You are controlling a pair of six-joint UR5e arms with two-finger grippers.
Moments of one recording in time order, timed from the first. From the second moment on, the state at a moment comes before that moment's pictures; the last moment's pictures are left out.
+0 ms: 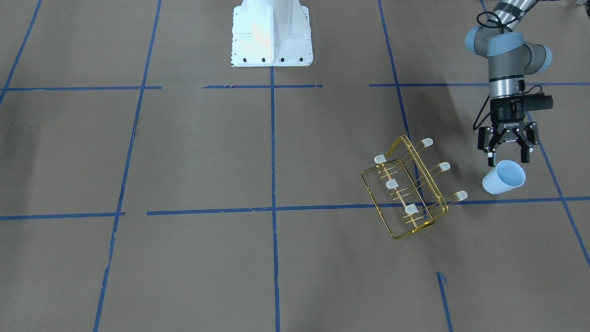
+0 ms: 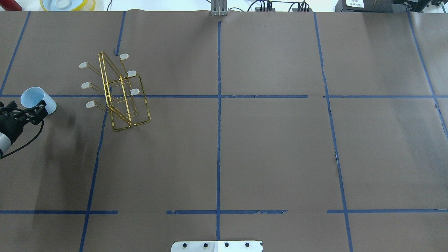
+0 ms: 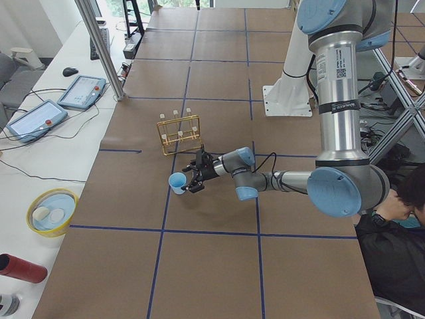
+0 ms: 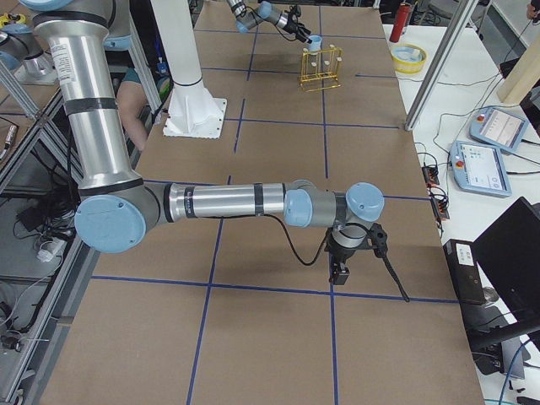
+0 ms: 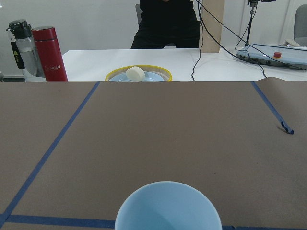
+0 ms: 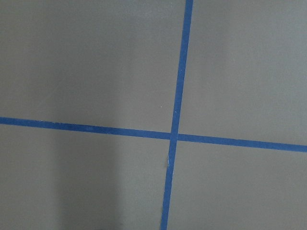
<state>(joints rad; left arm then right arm) -0.58 -1.41 -1.52 -2.85 -0.96 -1.15 1.49 -1.38 1.46 -1.67 2.30 -0.04</state>
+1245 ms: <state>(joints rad) -0.60 -1.52 -1.36 -2.85 -0.96 -1.16 1.49 -1.38 1.46 -1.67 2.30 -0.04</state>
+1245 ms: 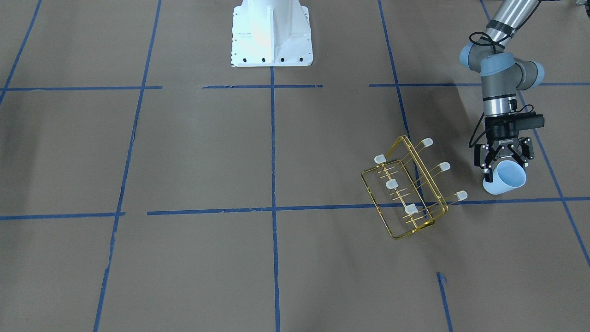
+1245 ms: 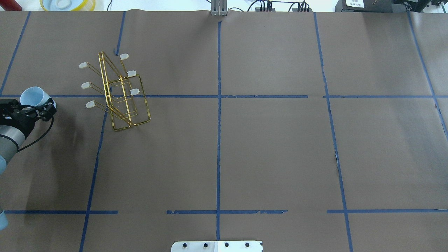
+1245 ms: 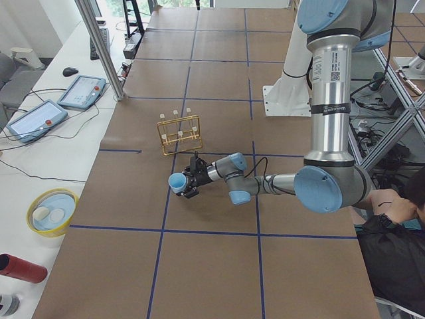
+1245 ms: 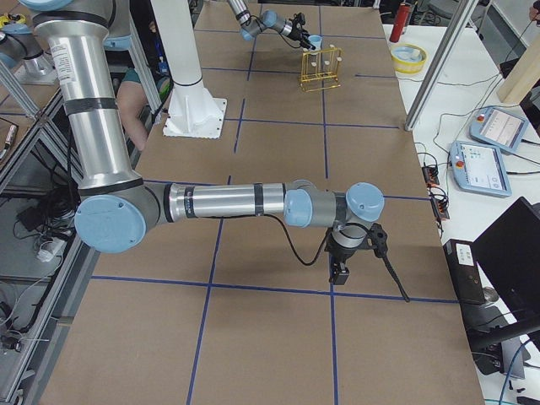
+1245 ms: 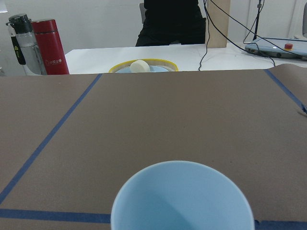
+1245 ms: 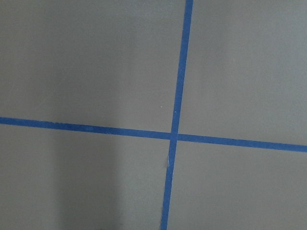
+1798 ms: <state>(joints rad) -0.61 -1.57 -1.30 -2.85 -0.98 -1.16 1.49 -1.38 1.46 -1.67 2.30 -0.04</state>
